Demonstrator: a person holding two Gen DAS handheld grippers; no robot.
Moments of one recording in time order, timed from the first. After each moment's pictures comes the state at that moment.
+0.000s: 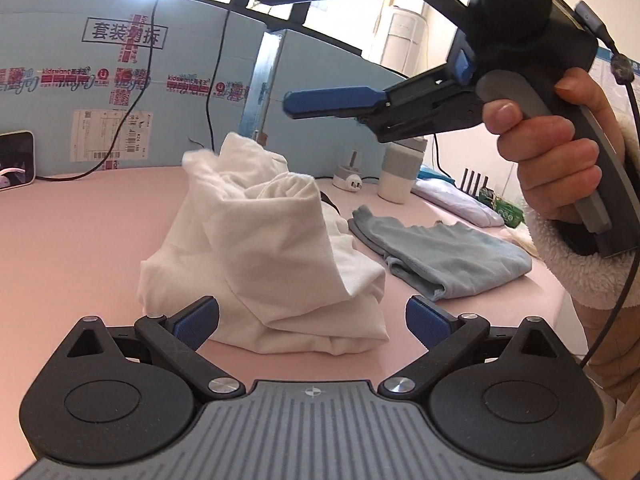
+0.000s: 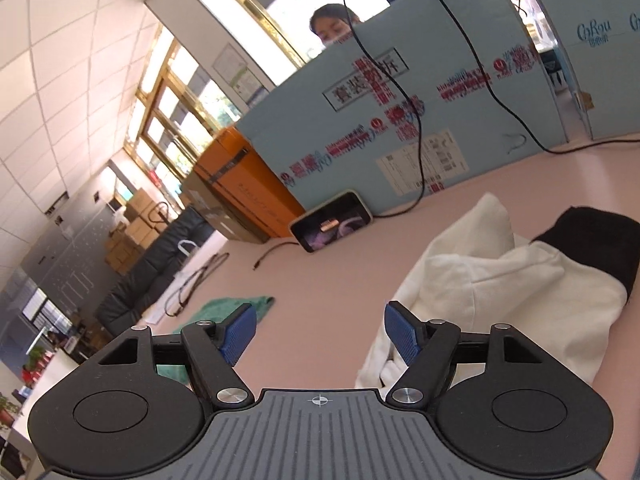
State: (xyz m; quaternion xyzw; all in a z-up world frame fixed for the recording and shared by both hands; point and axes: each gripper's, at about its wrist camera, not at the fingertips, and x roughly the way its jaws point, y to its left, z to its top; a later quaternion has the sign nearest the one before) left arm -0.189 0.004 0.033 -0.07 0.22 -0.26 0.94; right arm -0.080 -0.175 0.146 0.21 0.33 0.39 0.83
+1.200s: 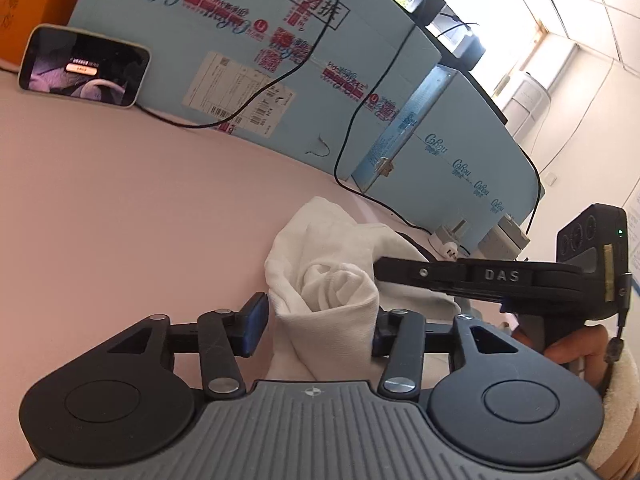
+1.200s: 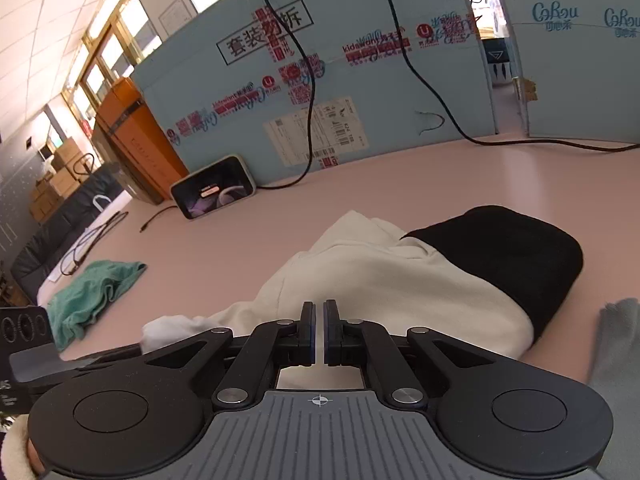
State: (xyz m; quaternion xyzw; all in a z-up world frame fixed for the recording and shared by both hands) left arm -0.101 0.065 0.014 -0.26 0.29 -0.15 0.91; right arm -0.006 -0.180 0.063 0.08 0.38 0.30 0.87
